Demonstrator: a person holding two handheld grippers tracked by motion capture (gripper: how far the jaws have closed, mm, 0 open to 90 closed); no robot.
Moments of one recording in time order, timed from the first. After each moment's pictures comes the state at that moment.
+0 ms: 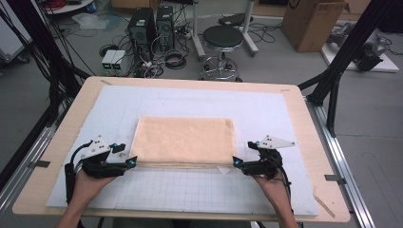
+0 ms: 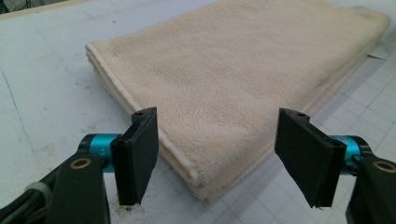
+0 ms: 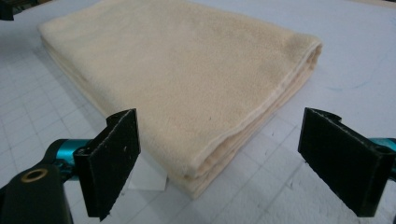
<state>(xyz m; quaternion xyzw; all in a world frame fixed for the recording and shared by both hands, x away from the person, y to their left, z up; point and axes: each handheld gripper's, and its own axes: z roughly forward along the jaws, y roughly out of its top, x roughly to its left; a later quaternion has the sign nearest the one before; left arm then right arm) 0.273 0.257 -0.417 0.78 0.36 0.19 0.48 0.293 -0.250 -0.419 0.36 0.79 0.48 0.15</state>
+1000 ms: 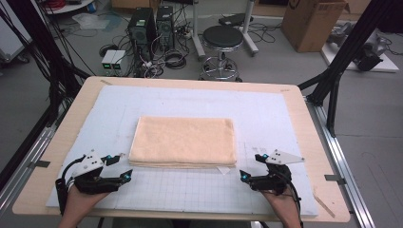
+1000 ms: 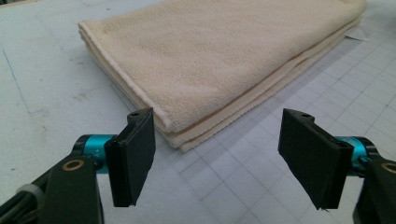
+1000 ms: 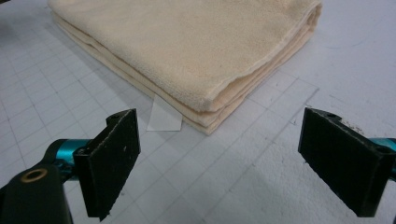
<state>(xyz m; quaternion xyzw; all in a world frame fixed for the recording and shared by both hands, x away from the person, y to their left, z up) 0.236 0.264 -0.424 0.78 0.36 0.20 0.48 0.258 -0.268 -0.430 0.37 0.79 0.47 0.15</state>
